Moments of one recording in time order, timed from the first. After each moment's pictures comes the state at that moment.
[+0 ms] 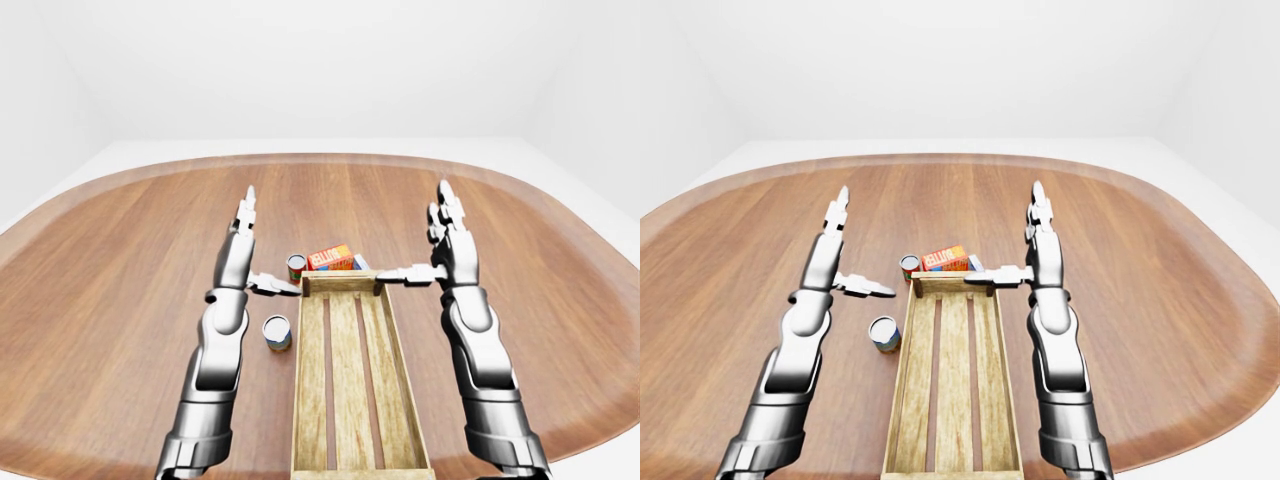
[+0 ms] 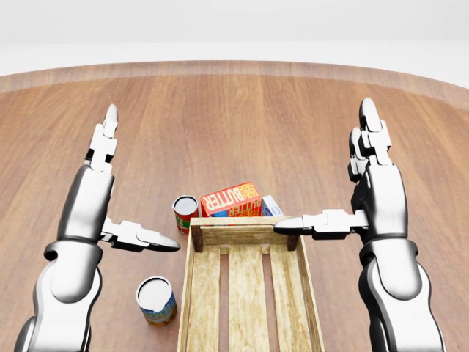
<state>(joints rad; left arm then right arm) -0.30 0.09 0.01 -0.01 0.48 0.09 -0.01 -0.26 -0.09 -0.10 -0.08 -0.01 0.09 -0.01</state>
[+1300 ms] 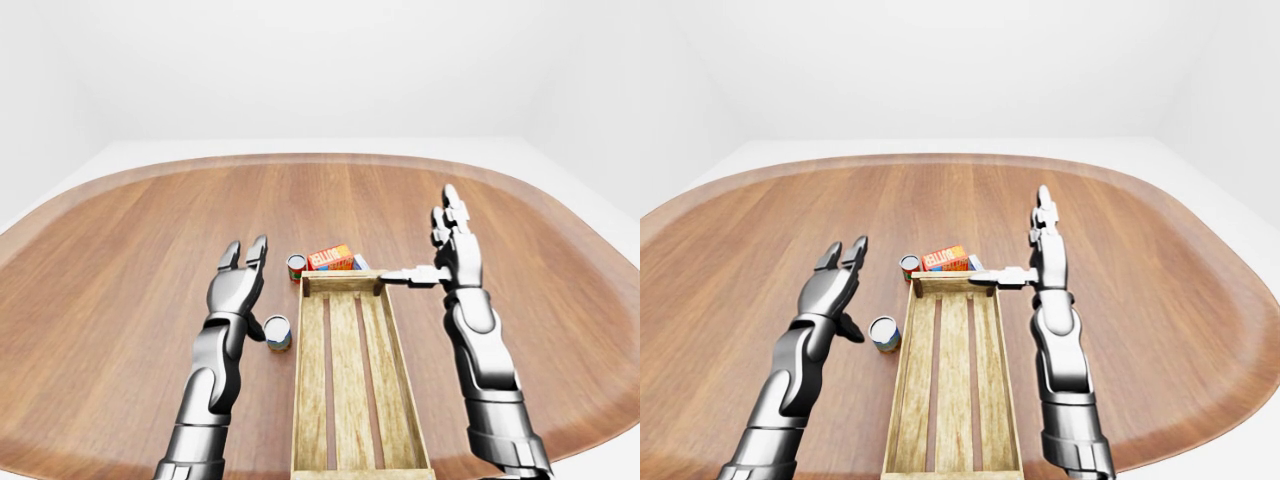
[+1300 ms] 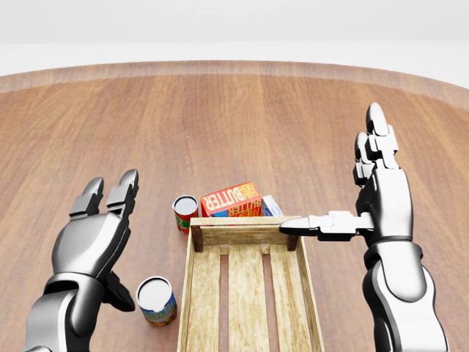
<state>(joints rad) -0.18 0.12 -0.02 0.04 1.18 0.09 -0.17 -0.25 -0.10 -0.11 -0.06 0.02 0.09 -0.02</state>
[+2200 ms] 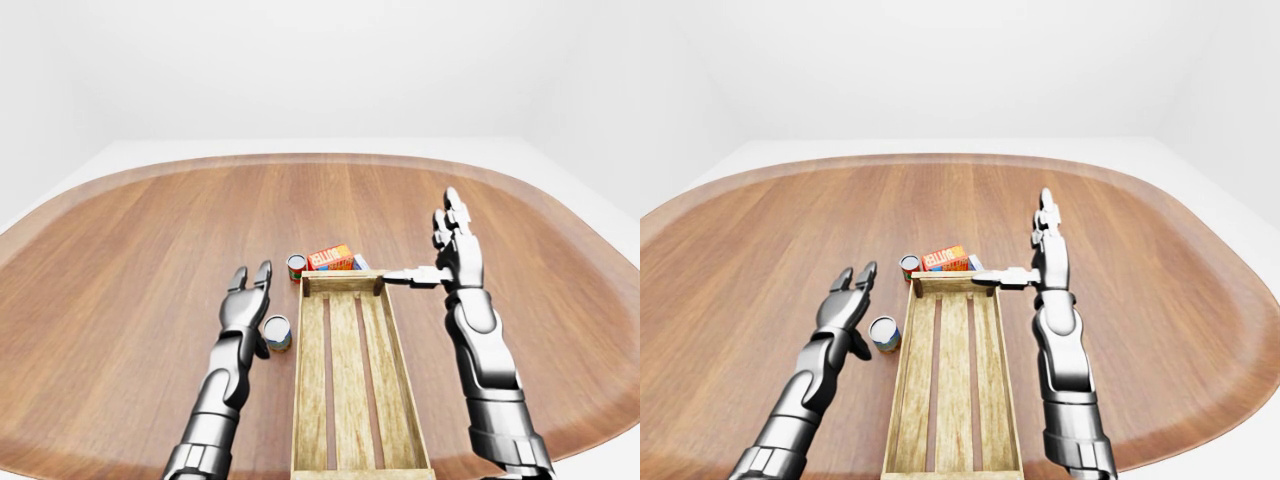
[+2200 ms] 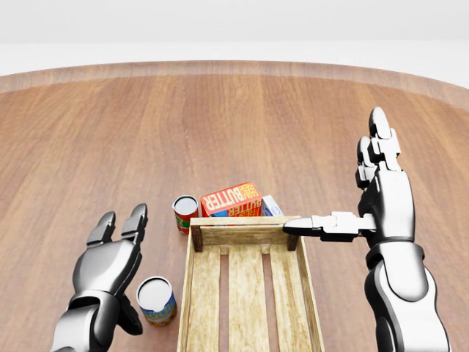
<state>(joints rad) -0.23 0.11 -0.05 0.38 1.17 0.09 -0.01 -0.25 -0.10 -0.12 -0.03 0.04 0.09 -0.02</state>
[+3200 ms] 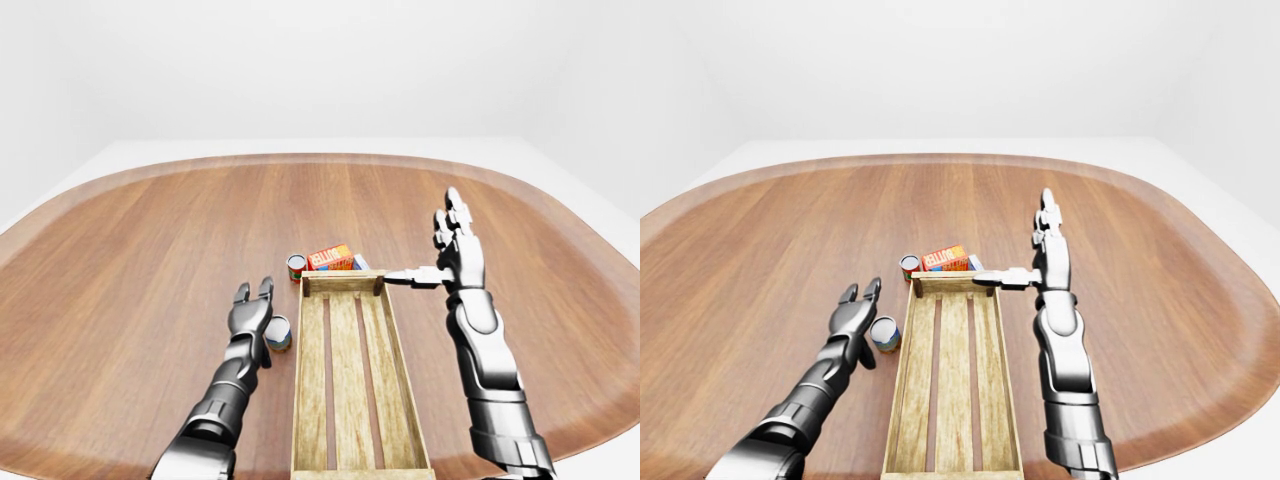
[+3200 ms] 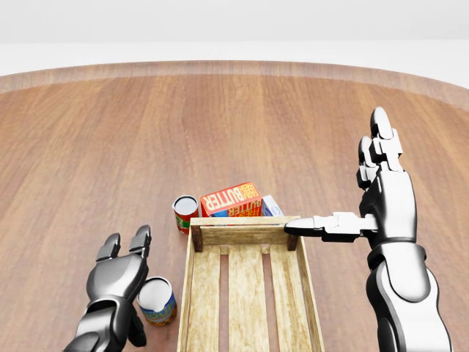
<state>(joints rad) -0.46 0.11 -0.10 0.99 1.10 0.09 0.23 -0.25 -0.11 -0.13 -0.04 0.05 0.09 -0.02</state>
